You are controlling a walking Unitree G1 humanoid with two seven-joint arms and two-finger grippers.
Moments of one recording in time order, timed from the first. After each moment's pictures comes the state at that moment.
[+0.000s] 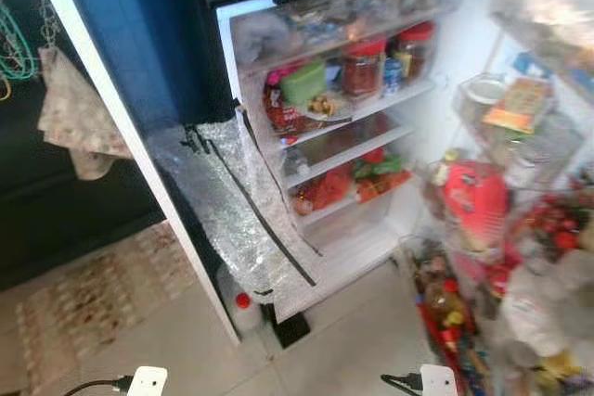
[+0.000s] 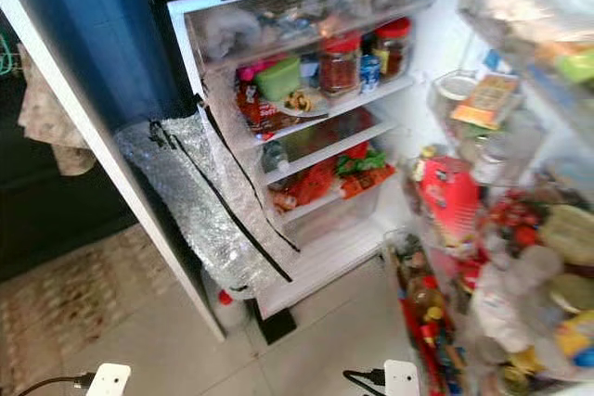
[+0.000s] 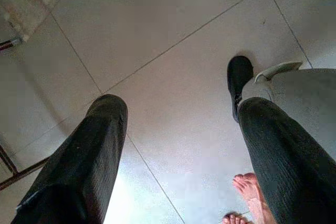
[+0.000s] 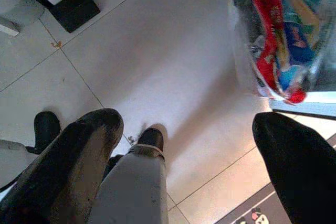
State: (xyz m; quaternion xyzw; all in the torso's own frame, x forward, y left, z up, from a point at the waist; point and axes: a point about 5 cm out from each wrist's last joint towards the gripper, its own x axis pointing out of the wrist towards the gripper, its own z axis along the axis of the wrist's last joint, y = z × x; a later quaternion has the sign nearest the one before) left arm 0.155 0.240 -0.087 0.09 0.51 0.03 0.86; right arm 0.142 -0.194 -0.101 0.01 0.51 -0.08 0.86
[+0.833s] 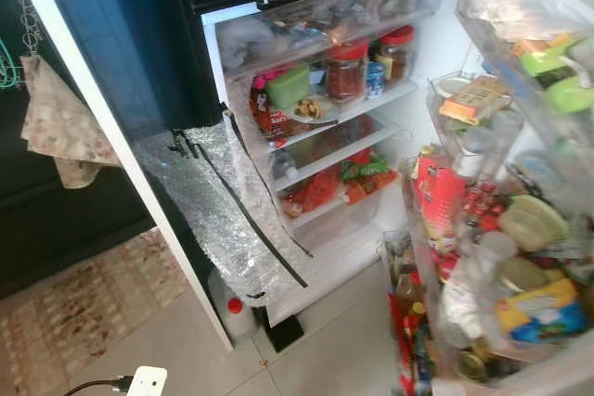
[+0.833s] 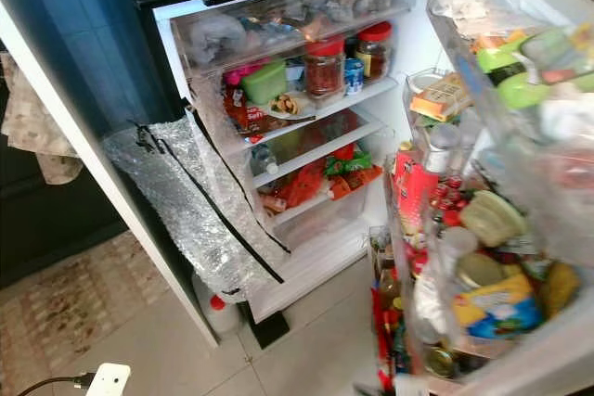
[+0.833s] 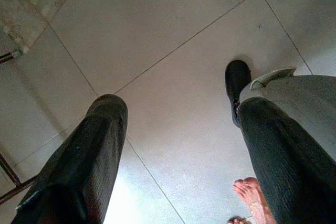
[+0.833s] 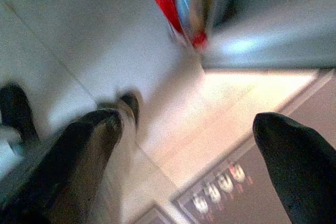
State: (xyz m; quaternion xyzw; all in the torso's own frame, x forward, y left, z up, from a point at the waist) left arm 0.155 0.240 -0.087 0.09 0.51 0.03 0.85; right arm 0.109 -0.209 -0.110 -0.02 0.58 -0.12 0.81
